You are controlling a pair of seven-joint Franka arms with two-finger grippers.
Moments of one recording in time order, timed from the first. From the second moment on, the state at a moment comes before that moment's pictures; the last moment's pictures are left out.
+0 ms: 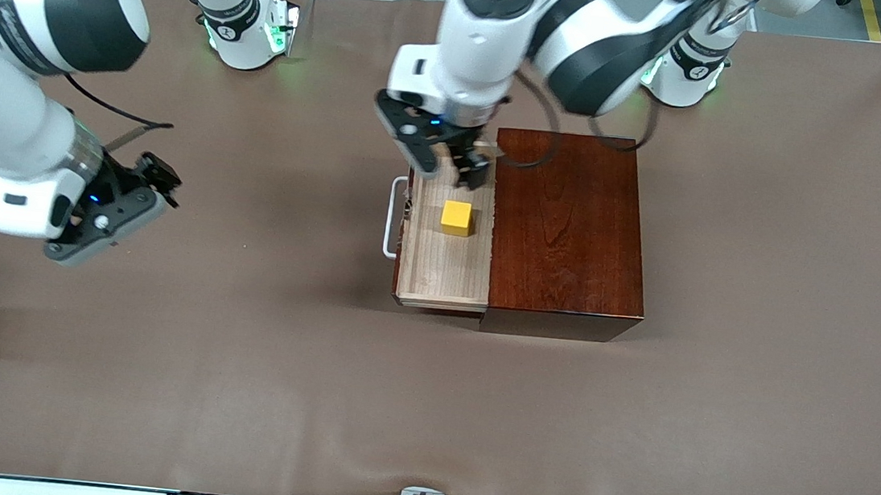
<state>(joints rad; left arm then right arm) -0.58 0.50 -0.36 -1.28 0.03 1.85 0.10 -0.03 0.26 0.26 -1.38 -0.12 1.59 -0.47</state>
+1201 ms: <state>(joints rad) -0.82 0.77 -0.12 -1.24 0.03 2.21 0.61 -0.02 0.03 -0.05 -1.56 0.00 1.52 -0.22</state>
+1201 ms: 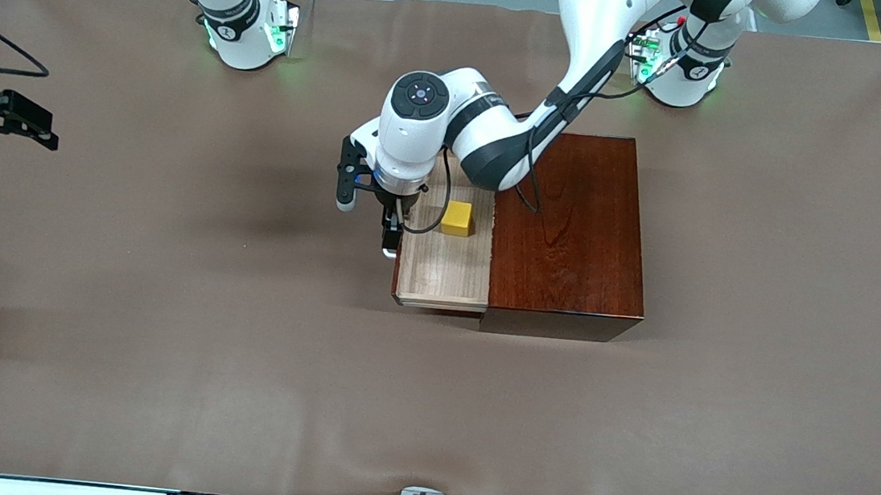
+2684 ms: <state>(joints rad) -0.82 0.74 -0.08 -1.20 0.14 1.89 0.61 -0.04 -0.03 -0.05 -1.61 0.04 1.52 -0.08</state>
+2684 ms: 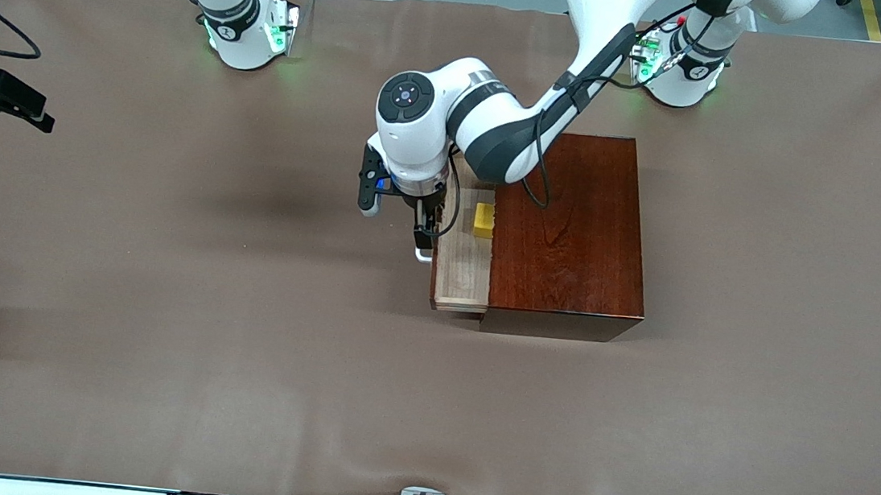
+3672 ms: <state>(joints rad) -0.82 0.74 -0.07 -1.21 0.28 1.70 0.58 -0.05 -0.04 -0.05 -1.59 0.03 1.51 -0.04</state>
